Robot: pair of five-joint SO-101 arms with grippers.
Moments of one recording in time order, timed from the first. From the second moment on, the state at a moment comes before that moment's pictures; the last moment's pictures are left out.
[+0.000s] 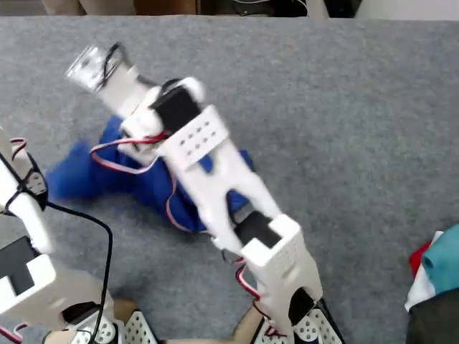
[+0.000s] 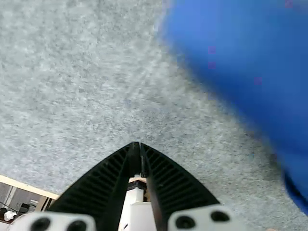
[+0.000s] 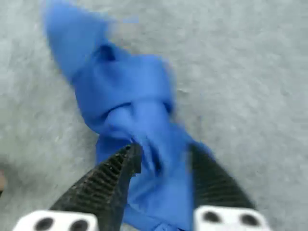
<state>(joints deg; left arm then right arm) -38.6 2.5 1.5 100.1 -10.2 -48.4 28.8 -55.9 101.3 8.7</state>
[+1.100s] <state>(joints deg) -38.3 45.2 -13.9 100.5 -1.8 -30.4 25.4 -30.7 101.5 13.0</state>
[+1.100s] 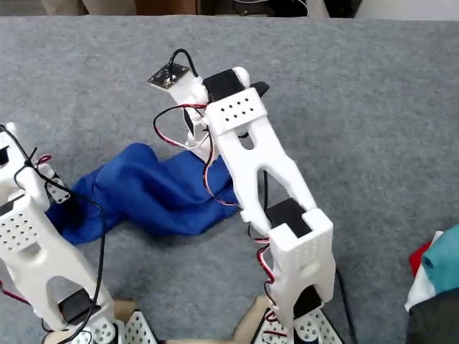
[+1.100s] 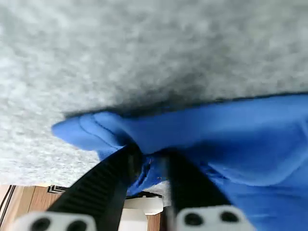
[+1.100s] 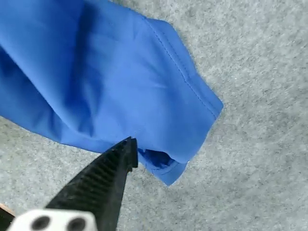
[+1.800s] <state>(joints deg) -22.9 -24.0 6.7 100.2 -12.5 -24.4 25.4 -30.3 101.5 13.0</state>
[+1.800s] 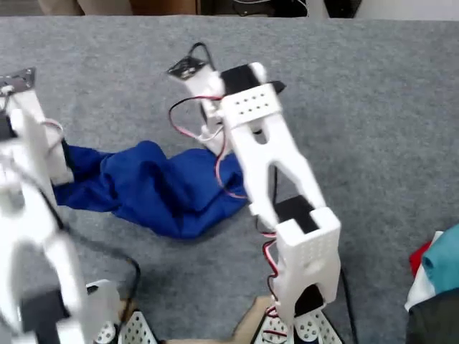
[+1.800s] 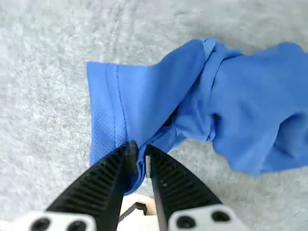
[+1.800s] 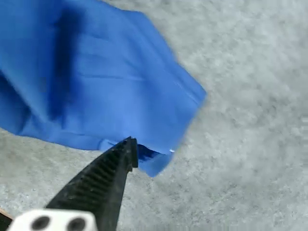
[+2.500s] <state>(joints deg) -23.4 -78.0 34.8 100.3 -17.3 -25.9 14.4 -20.8 93.3 -0.5</state>
